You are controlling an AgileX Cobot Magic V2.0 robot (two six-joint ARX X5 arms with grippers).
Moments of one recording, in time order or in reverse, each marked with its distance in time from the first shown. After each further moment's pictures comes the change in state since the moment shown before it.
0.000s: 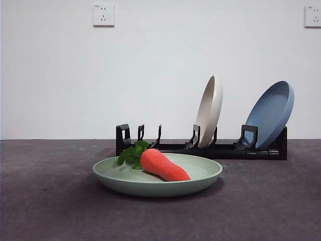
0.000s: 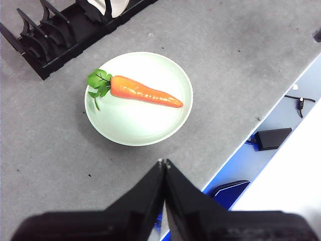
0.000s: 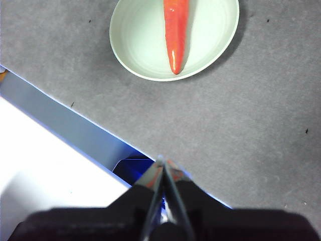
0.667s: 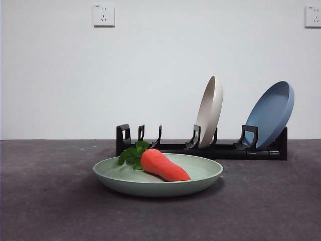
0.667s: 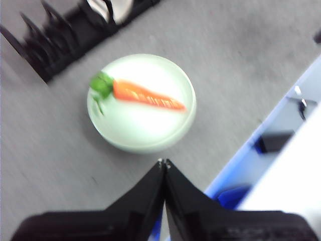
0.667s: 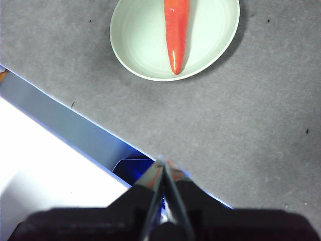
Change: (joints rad) left arm 0.023 -0.013 0.000 0.023 -0.004 0.034; right arm 0.000 0.000 0.000 0.000 0.000 0.000
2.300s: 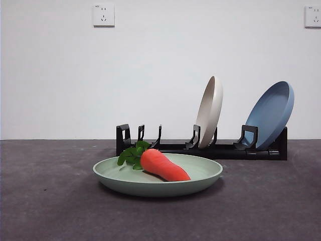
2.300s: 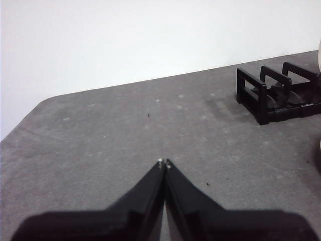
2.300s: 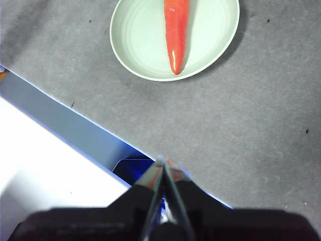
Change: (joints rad) left arm 1.062 -0.875 -1.177 0.953 0.320 0.293; right arm 0.000 0.000 0.000 0.000 0.000 0.000
